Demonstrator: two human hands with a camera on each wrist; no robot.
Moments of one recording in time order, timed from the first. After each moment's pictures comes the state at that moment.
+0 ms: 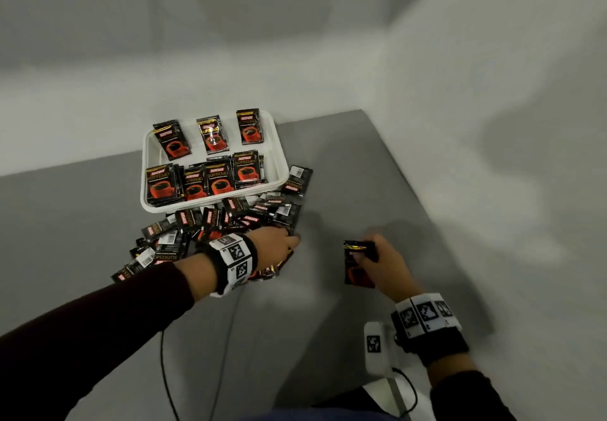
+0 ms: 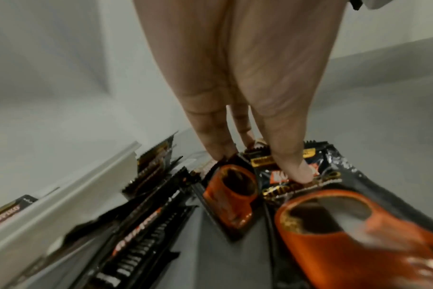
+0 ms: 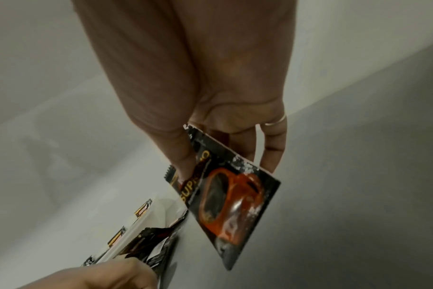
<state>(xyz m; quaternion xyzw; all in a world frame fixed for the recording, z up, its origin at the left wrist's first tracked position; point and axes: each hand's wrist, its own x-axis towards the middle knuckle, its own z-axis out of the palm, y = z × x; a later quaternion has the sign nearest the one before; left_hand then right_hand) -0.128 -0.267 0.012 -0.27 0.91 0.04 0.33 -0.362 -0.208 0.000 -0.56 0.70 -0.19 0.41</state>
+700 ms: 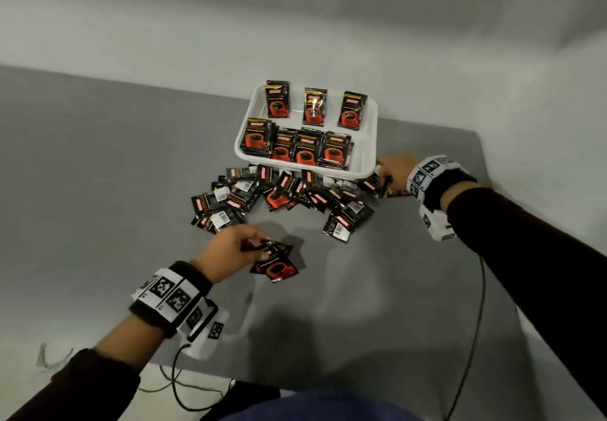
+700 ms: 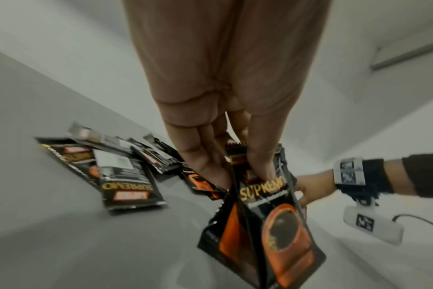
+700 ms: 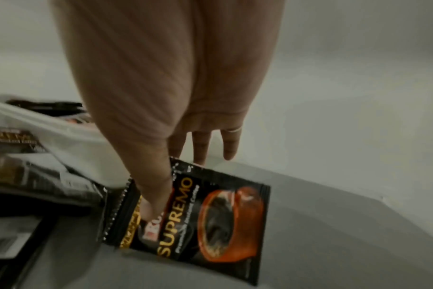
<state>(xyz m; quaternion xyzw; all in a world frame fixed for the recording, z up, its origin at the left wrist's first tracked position) -0.025 -0.133 0.021 -0.72 0.53 0.38 -0.23 -0.258 -0.432 0.024 -0.90 0.36 0.23 0.12</state>
